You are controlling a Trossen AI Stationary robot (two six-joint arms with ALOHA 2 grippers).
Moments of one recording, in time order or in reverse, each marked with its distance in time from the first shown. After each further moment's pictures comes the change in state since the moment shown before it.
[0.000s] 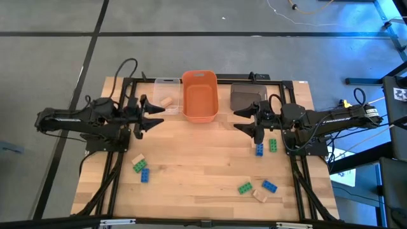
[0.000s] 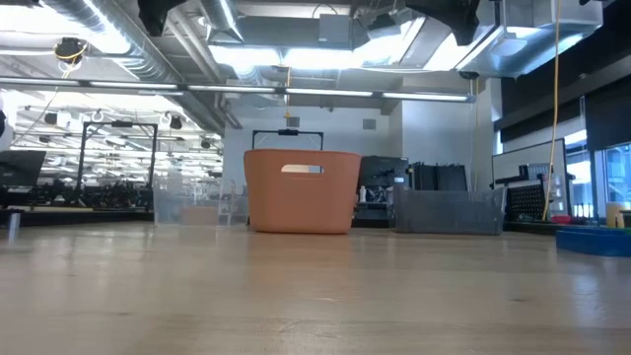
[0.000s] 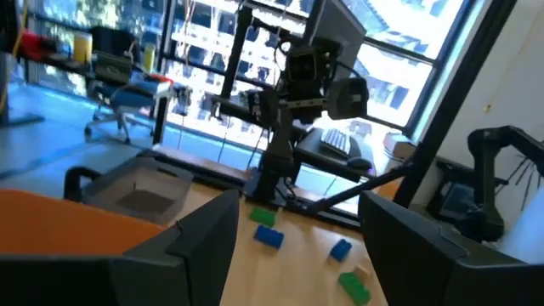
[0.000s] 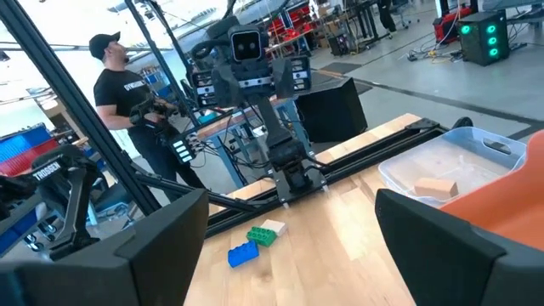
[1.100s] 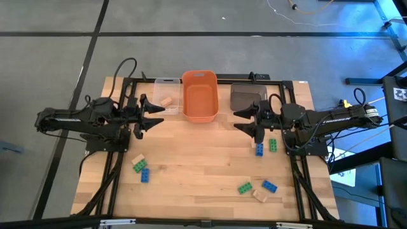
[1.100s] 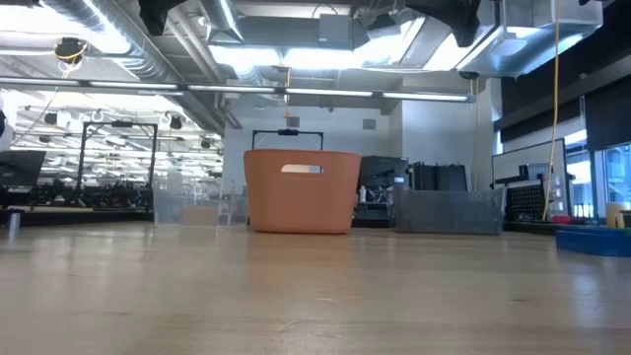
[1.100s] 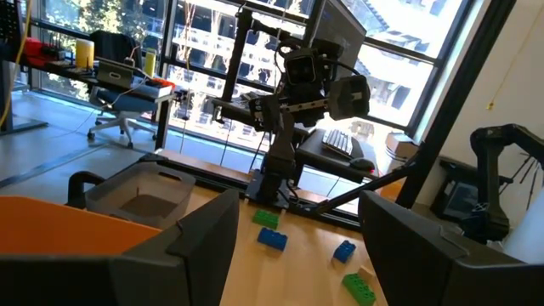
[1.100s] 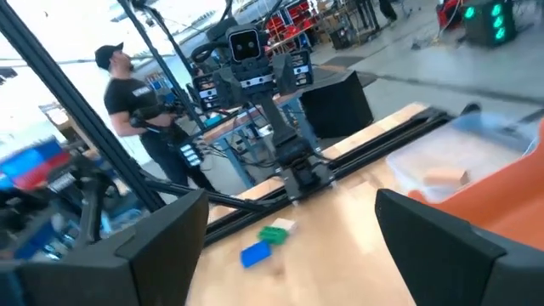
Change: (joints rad) left arm 0.000 0.002 0.000 0.004 0.000 0.015; right arm 0.000 0.000 0.000 -0.002 -0.013 0.086
